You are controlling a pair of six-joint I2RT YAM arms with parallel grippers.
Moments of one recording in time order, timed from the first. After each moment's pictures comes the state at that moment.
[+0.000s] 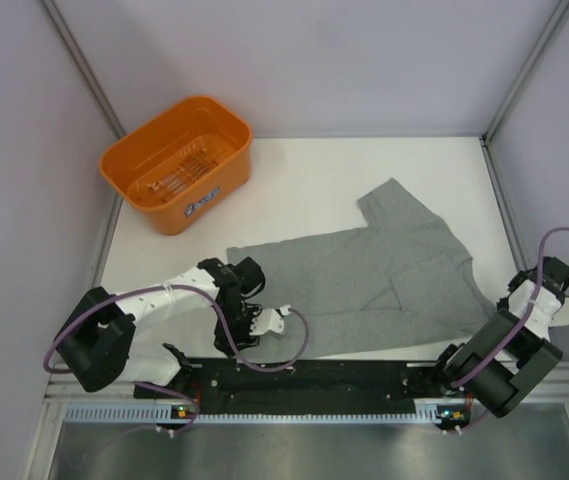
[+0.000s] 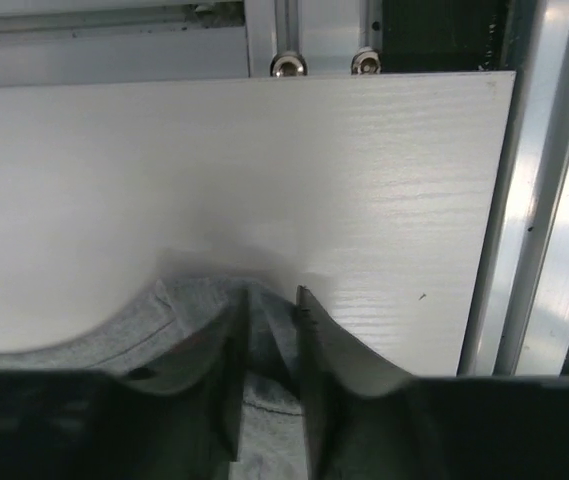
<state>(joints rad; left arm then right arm) -0.77 1.34 0.72 -1.01 0.40 0.85 -0.81 1.15 0.57 -0.64 0.27 0.78</state>
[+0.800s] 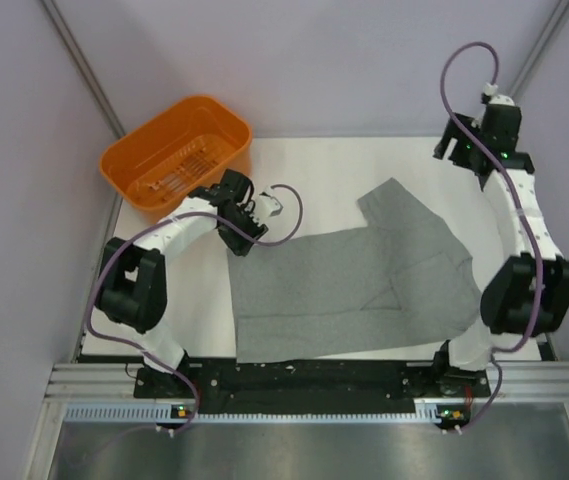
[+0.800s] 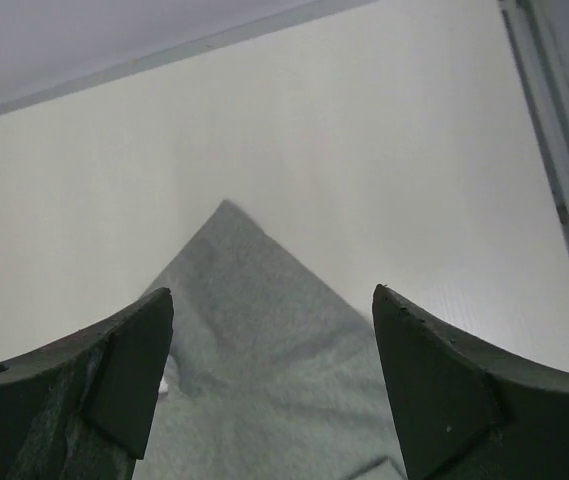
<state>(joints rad) -0.39 1.68 1.26 -0.78 0.16 0.52 -0.13 1.52 1.44 -0.44 -0.01 0.25</state>
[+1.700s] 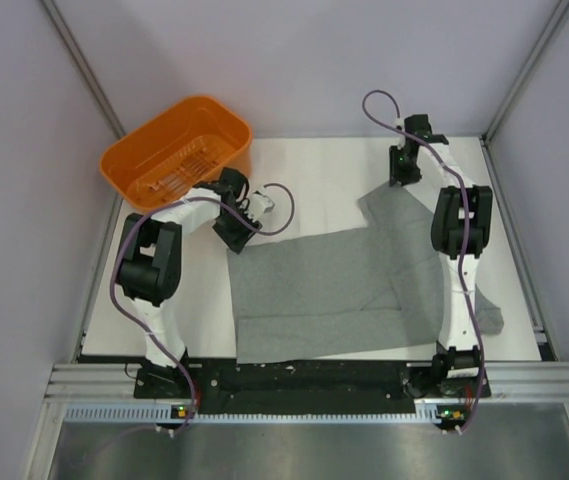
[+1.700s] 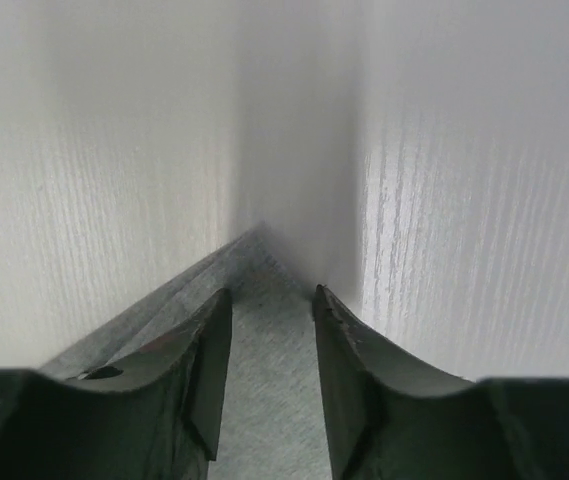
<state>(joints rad) -0.30 1.91 1.35 -0.72 0.11 0.54 0.07 2.44 2.15 -0.74 -0.02 0.05</state>
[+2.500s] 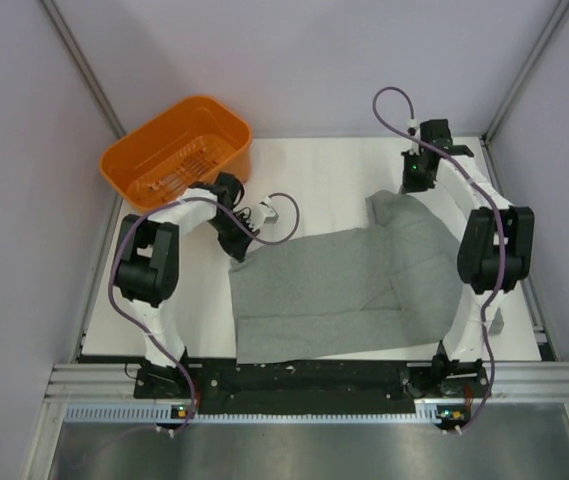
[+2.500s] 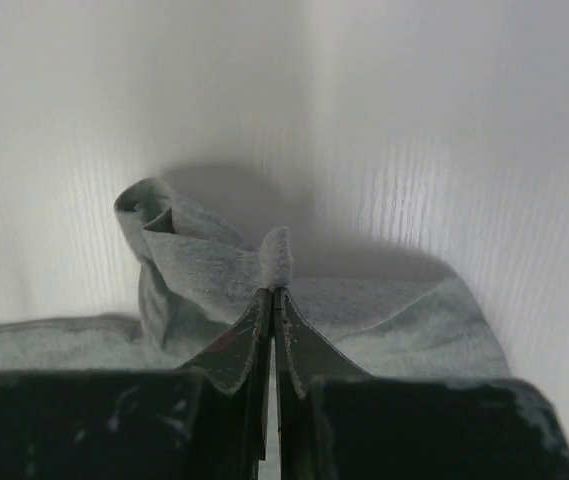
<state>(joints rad) -0.28 1.94 1.36 -0.87 0.38 0.72 0.07 2.01 1.69 -0.66 -0.08 0.07</state>
